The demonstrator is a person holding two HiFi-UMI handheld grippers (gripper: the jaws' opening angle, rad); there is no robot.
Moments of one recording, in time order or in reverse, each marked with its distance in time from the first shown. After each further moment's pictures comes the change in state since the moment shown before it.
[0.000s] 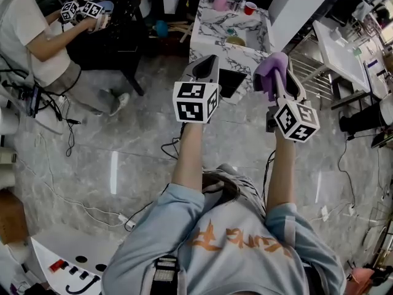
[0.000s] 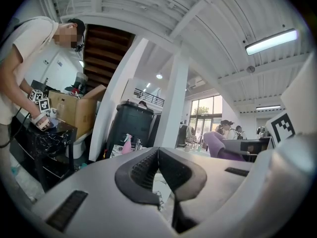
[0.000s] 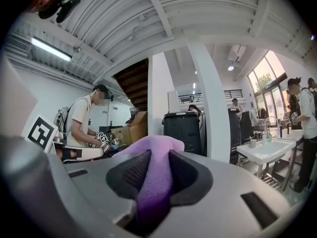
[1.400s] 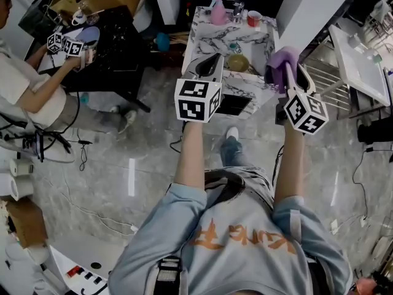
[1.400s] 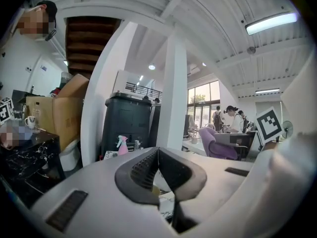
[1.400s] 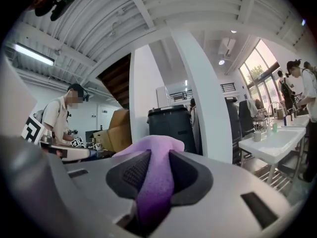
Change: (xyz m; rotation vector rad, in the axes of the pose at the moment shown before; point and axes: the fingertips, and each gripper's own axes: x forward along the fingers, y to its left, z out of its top) left arm 0.202 0.038 0.011 0.123 0.100 -0.020; right arm 0.187 -0.142 -0.006 0.093 0.001 -0.043
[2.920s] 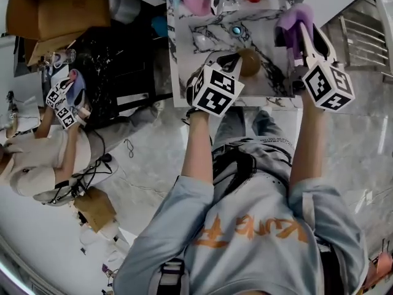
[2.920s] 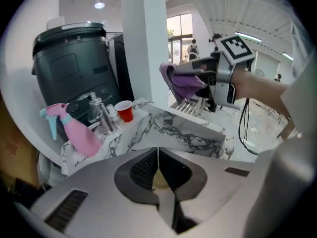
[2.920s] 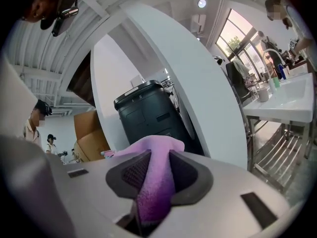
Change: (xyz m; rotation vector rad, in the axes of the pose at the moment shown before) left arm 0.265 0.014 -0.141 0.389 0.711 -0.277; right arm 0.244 -0.167 -0.070 0.309 0.088 -0.038
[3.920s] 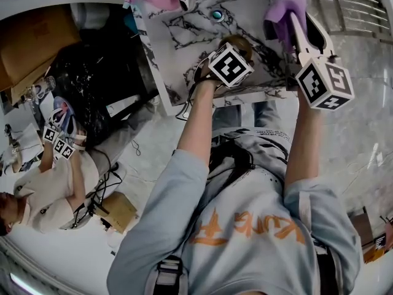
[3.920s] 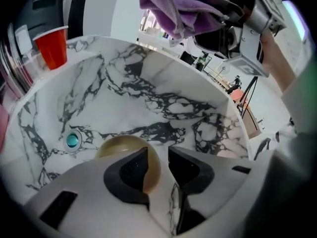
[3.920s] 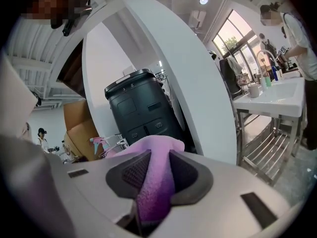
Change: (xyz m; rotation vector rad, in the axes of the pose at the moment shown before) left arm 0.125 -0.070 -0.080 0.105 0.352 -0.512; right arm 0.004 -0.019 -0.040 -0.009 0.071 -0.113
